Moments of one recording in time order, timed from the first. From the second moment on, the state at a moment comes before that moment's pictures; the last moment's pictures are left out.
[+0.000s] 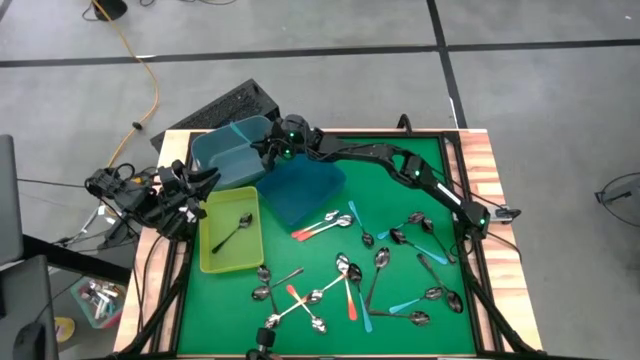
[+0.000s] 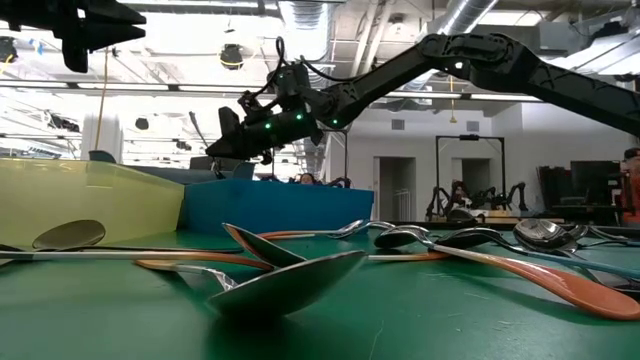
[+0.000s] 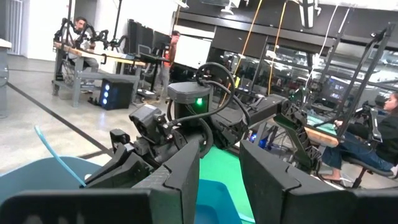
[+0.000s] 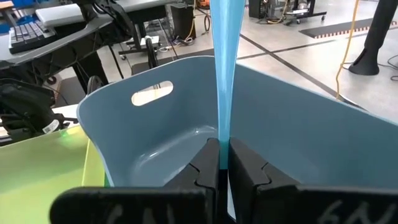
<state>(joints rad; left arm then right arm) -0.50 0.05 0.36 -0.12 -1.09 -0.12 -0.39 2.57 2.20 0.18 -0.23 0.07</state>
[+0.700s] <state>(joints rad) -0.50 0.05 0.36 -0.12 -1.09 -0.12 -0.39 2.57 2.20 0.19 -0.23 0.07</state>
